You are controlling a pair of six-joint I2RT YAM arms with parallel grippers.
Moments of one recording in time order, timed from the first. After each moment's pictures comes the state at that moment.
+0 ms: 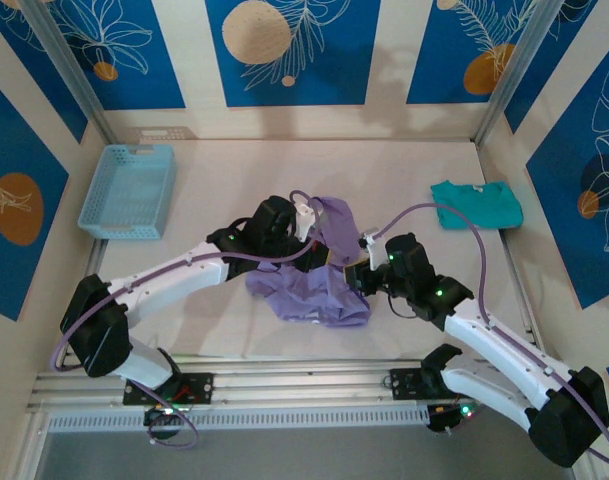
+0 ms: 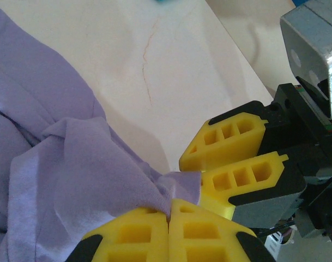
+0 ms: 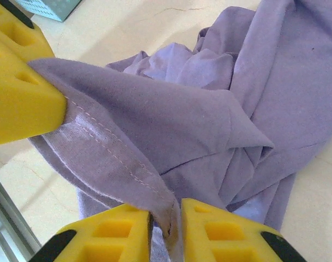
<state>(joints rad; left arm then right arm) -0.84 1.48 1.14 -0.31 0.38 -0.43 0.59 0.86 0.58 -0.36 -0.22 0.27</state>
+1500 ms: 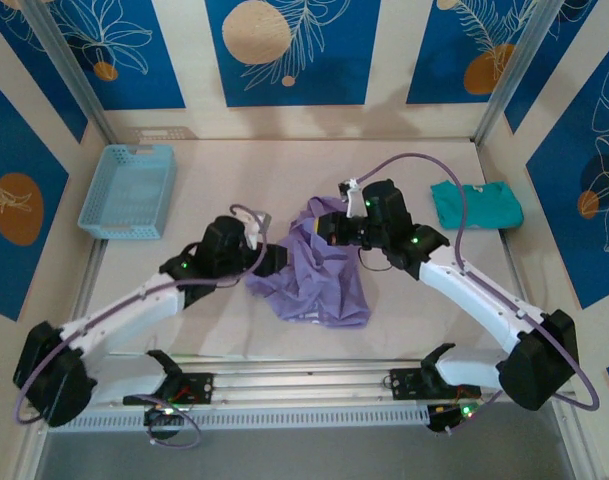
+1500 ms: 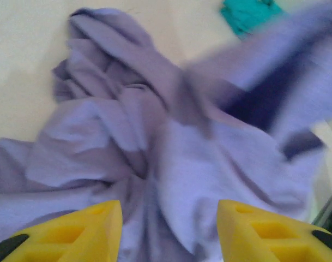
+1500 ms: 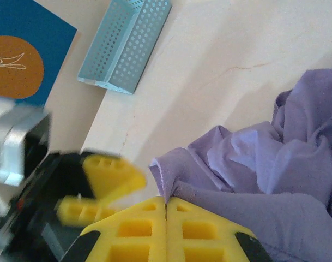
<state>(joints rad) -0.75 1.12 0.77 -0.21 0.16 -0.46 0.59 1.23 1.02 -0.32 -0.35 0.62</state>
